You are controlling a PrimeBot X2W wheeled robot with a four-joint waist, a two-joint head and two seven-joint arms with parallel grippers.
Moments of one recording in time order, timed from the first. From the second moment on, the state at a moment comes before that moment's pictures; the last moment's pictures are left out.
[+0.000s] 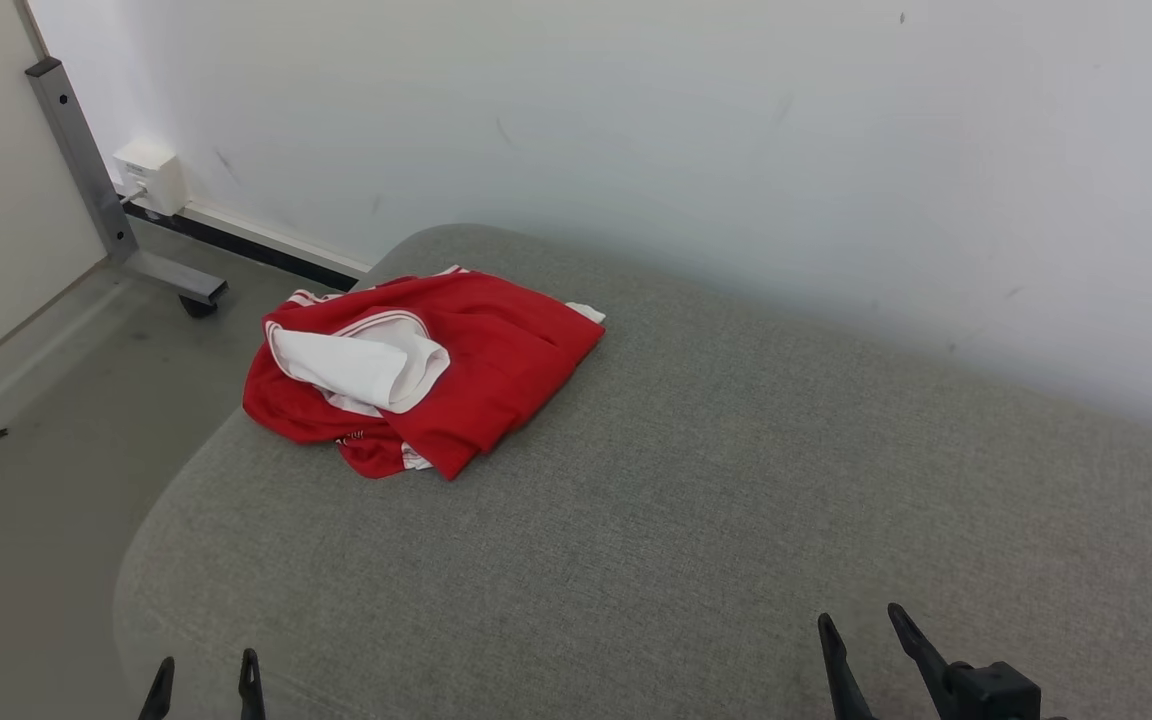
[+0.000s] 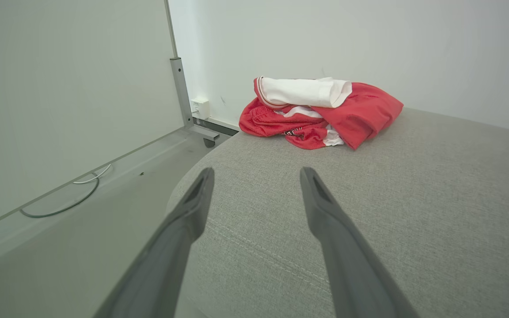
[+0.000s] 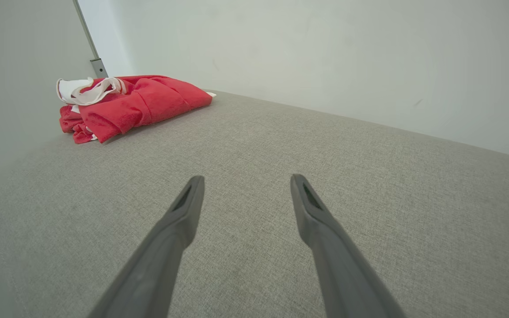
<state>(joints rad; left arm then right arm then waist) 0.06 0.10 0.07 0.28 -0.11 -0.05 -0.26 -0.01 -0.05 0.10 0.38 0.11 0.13 -0.22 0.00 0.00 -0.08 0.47</state>
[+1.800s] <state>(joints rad) -0.55 0.55 0.26 0.58 -0.70 0.04 0.57 -0.29 -0.05 0.33 0.35 0.11 0.13 -0.24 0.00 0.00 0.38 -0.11</state>
